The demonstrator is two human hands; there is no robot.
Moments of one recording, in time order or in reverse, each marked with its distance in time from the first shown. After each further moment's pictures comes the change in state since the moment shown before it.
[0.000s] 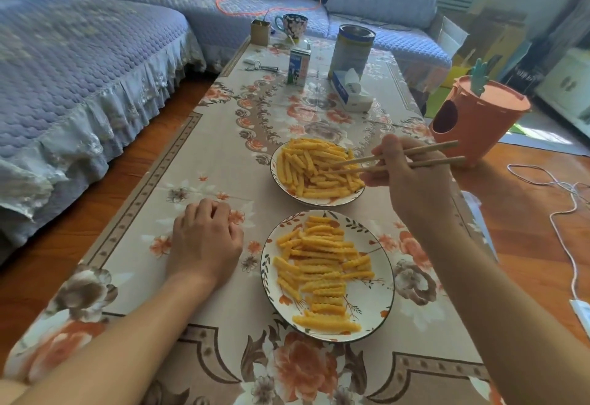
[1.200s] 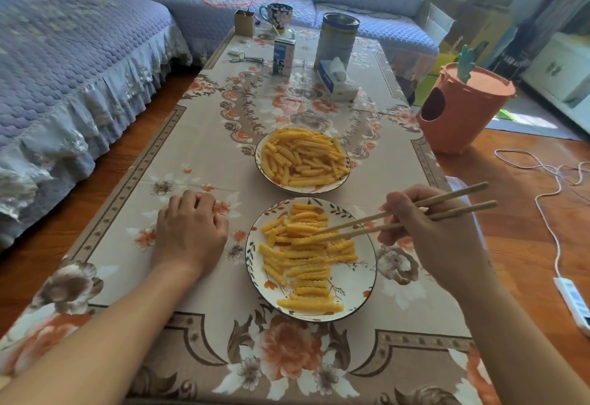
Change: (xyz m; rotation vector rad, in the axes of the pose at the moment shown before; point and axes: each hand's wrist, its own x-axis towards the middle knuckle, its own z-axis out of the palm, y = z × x) left_hand -0.001 0.001 -0.001 0.006 0.003 -0.013; right_hand -0.069 -0.002 -0.066 -0.095 -0.169 0.105
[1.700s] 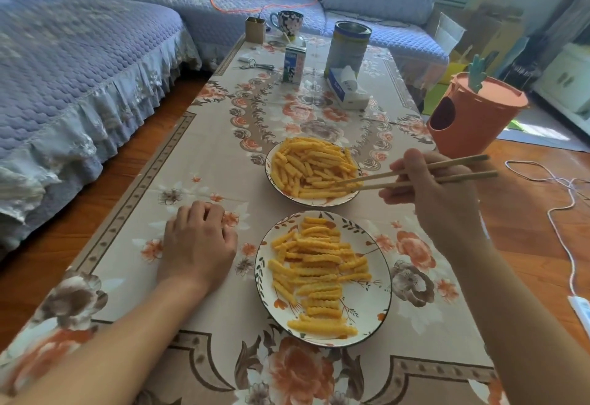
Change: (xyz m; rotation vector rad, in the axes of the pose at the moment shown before) left_hand 0.001 -0.001 0.002 0.014 0.004 0.017; right_hand 0.067 0.003 0.017 0.050 0.120 -0.057
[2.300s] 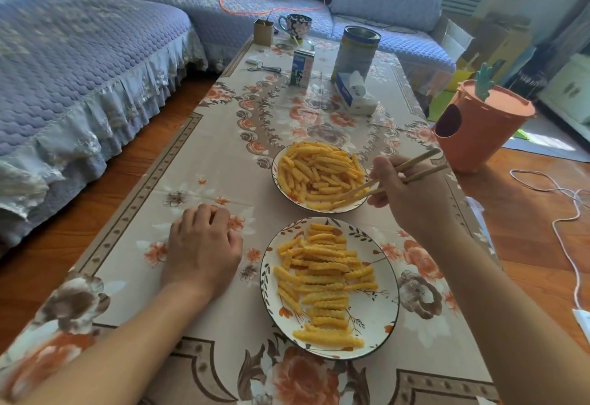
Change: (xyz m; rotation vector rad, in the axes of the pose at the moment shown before) left_hand 0.001 0.000 0.001 0.000 -0.009 -0.007; right_hand 0.025 0.015 0.032 -0.289 -0.102 -0.091
